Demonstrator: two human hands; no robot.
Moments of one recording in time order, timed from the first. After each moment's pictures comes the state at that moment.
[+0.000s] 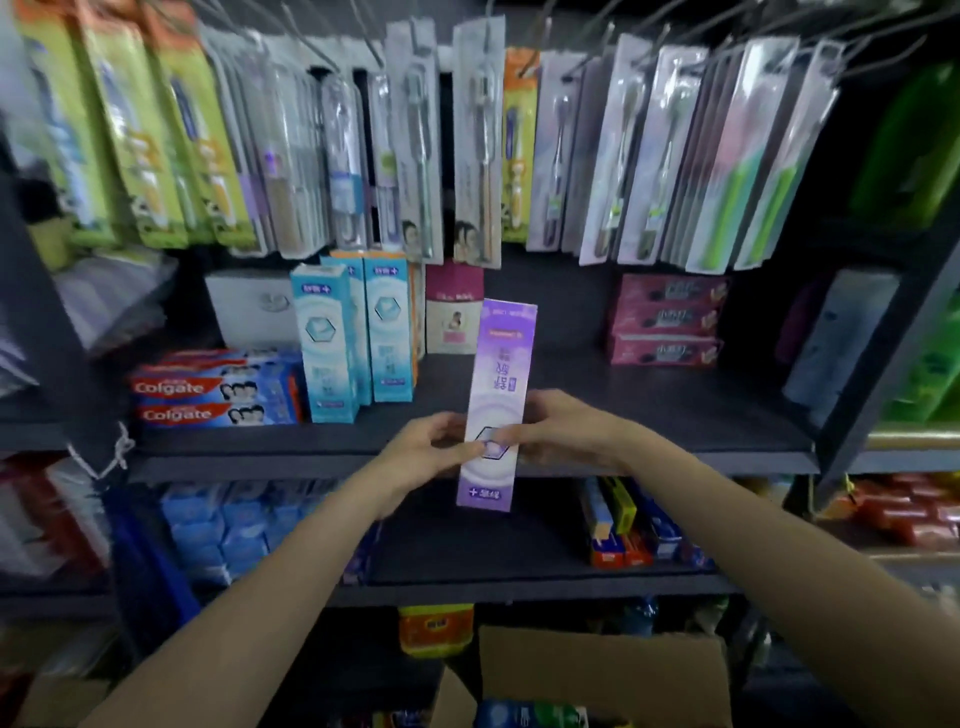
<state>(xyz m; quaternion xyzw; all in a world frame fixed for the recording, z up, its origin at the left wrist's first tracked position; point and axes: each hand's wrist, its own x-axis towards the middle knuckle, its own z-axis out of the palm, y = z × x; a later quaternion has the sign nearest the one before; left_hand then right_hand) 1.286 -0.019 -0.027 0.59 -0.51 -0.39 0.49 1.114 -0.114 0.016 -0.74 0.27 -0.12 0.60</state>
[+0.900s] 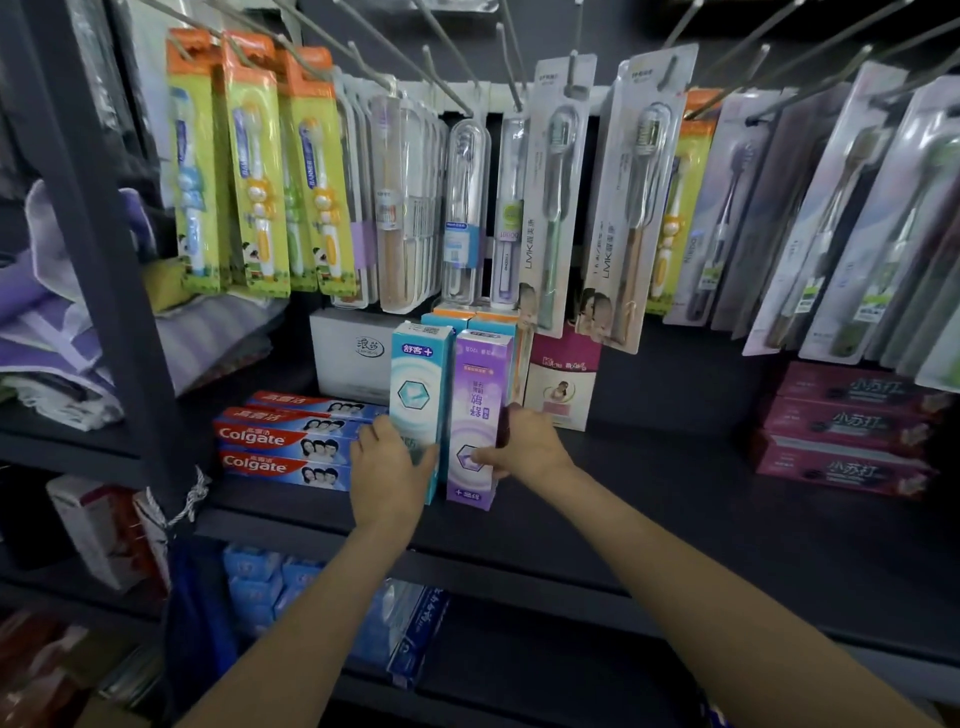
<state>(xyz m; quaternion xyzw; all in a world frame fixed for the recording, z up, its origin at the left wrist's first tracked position) 1.404 -0.063 -0.025 0.86 -0.29 0.10 0.42 1.309 -0.182 0.008 -0.87 0.31 -0.19 0.32</state>
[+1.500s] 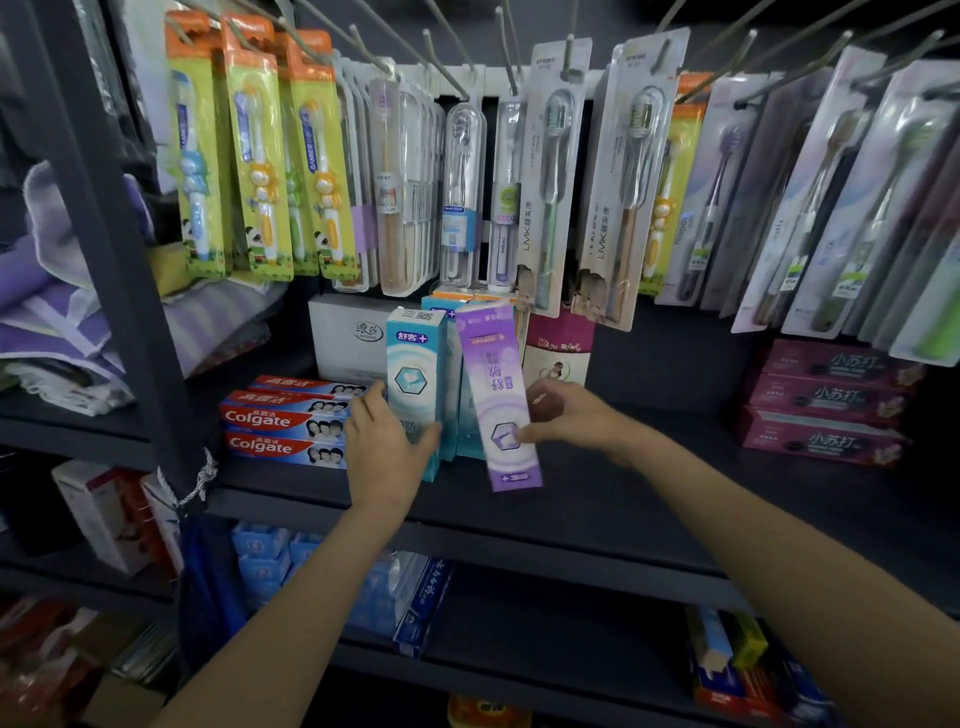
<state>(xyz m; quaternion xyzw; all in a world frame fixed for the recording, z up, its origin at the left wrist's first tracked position) 1.398 -0.044 -0.017 0.82 -0.32 0.11 0.46 1.251 -0.190 0.039 -0.86 0.26 -0.13 0.42</state>
